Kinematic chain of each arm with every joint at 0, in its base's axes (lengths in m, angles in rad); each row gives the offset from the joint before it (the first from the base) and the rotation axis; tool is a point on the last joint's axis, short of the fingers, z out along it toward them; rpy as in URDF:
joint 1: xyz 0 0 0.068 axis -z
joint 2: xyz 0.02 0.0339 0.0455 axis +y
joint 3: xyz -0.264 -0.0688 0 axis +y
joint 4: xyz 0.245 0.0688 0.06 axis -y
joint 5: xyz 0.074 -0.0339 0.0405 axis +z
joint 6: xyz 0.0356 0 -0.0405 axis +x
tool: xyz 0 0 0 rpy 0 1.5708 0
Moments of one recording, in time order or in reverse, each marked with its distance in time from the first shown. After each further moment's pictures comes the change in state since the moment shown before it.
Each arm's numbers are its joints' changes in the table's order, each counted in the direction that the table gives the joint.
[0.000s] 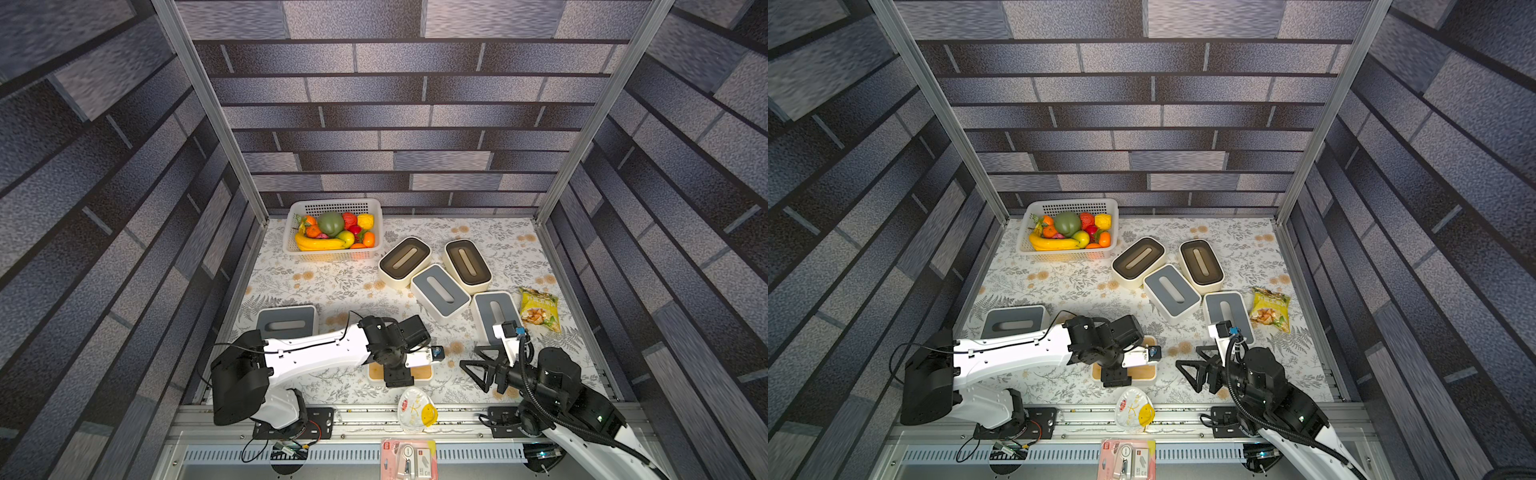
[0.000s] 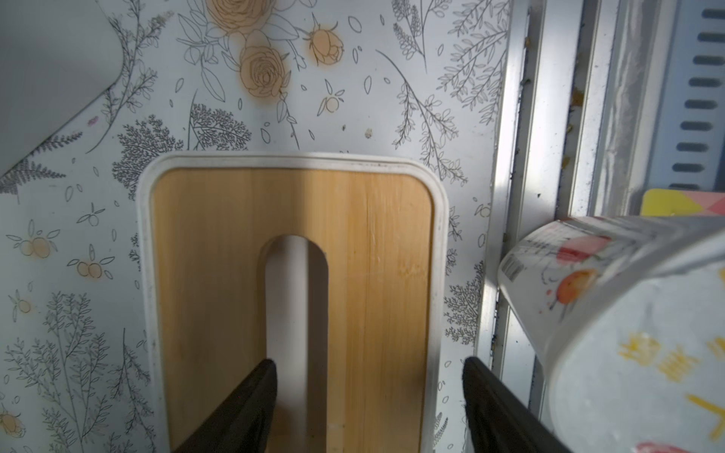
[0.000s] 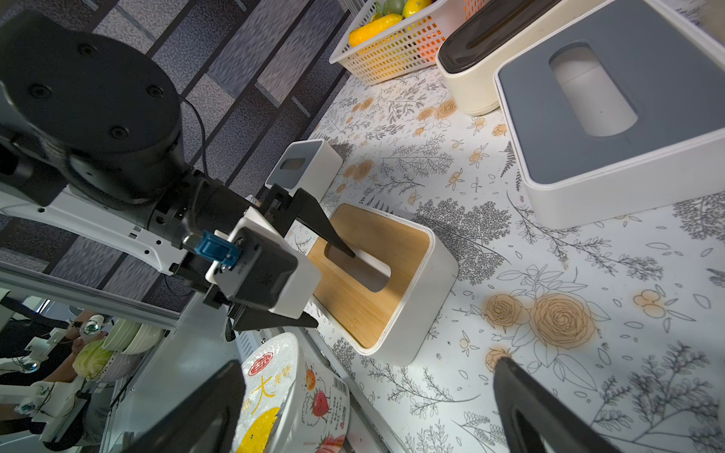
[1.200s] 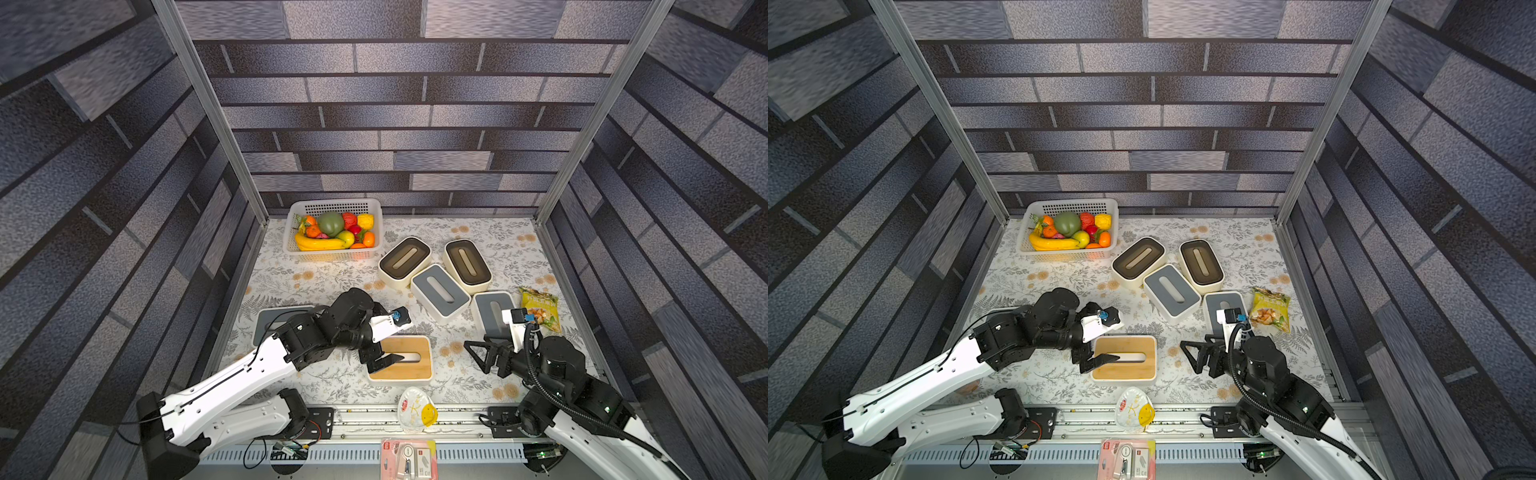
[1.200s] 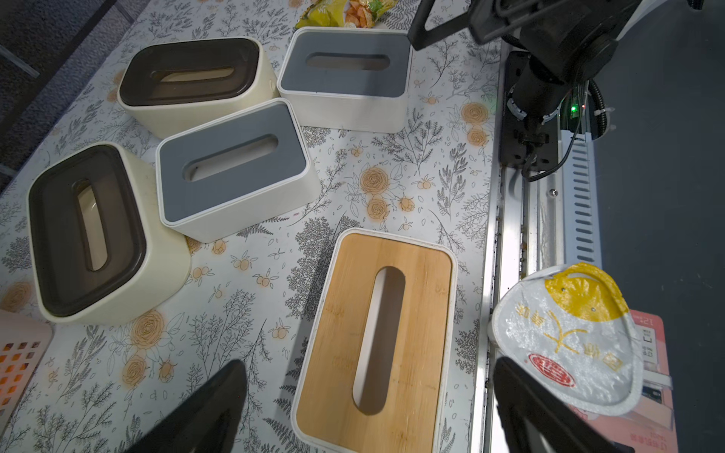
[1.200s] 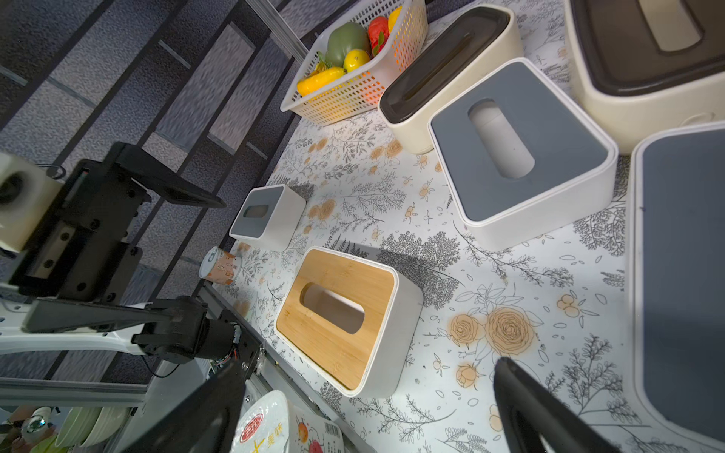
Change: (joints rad) left arm -0.215 -0.468 0.069 0.078 -0.178 -0.035; right arm 0.000 0.193 -0.169 -0.016 -0.195 0.069
